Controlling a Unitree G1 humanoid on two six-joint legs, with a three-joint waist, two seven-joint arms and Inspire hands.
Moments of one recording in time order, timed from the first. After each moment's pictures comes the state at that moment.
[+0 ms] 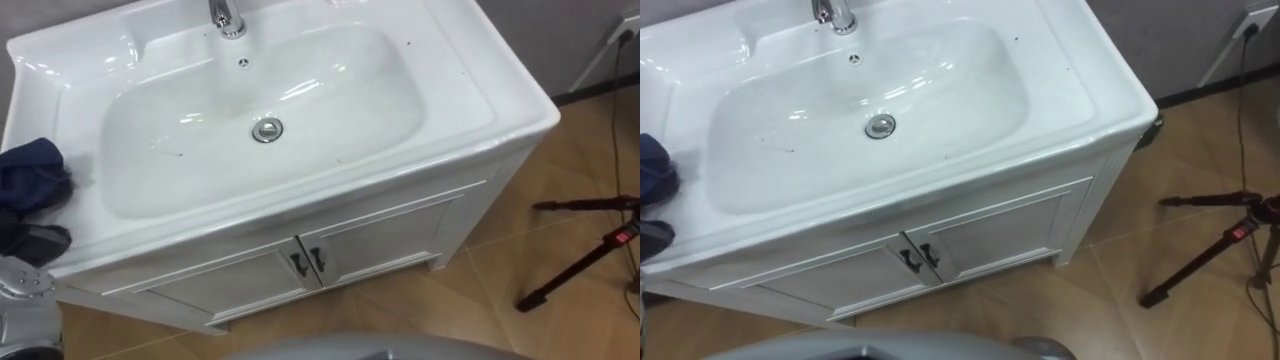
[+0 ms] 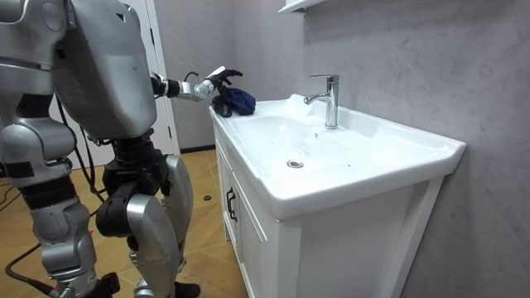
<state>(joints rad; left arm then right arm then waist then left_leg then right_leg) 0.13 0.38 0.47 0.42 0.58 0.08 0.69 0.21 -0.30 -0.12 1.24 -0.28 0.10 -0.01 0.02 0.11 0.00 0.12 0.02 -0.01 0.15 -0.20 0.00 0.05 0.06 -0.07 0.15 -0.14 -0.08</state>
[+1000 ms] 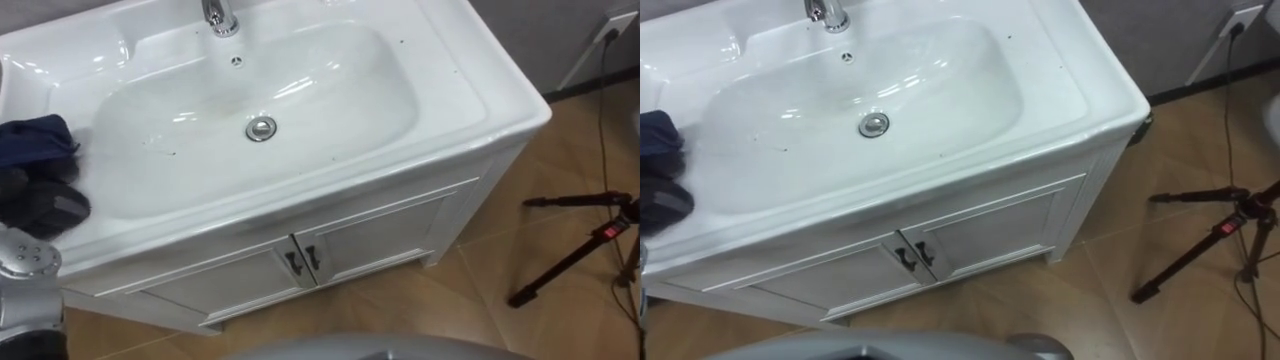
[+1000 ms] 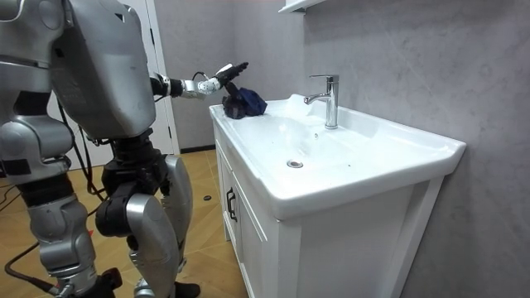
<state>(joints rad) 0.10 0.38 0.40 0.34 0.41 0.00 0.60 0.20 -0.29 -0.12 1.24 -0.29 0.06 0.03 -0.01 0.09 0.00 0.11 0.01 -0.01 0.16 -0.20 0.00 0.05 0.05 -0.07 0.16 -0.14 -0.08</state>
